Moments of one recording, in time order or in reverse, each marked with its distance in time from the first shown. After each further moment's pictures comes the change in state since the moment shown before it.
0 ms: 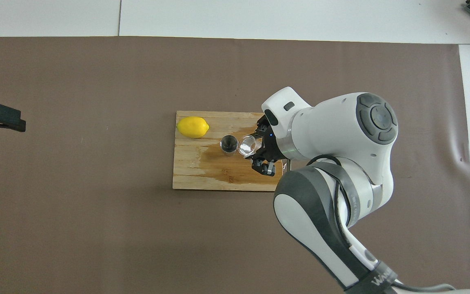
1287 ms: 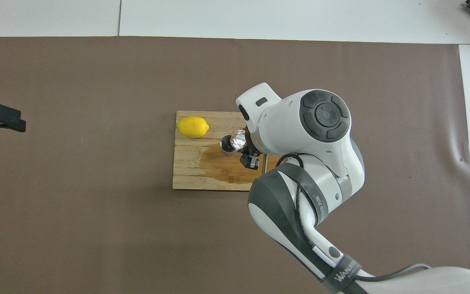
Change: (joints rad) left arm 0.000 0.000 0.000 0.000 0.000 -0.001 0.000; right arm 0.014 0.121 0.074 0.124 -0.286 -0.031 0.259
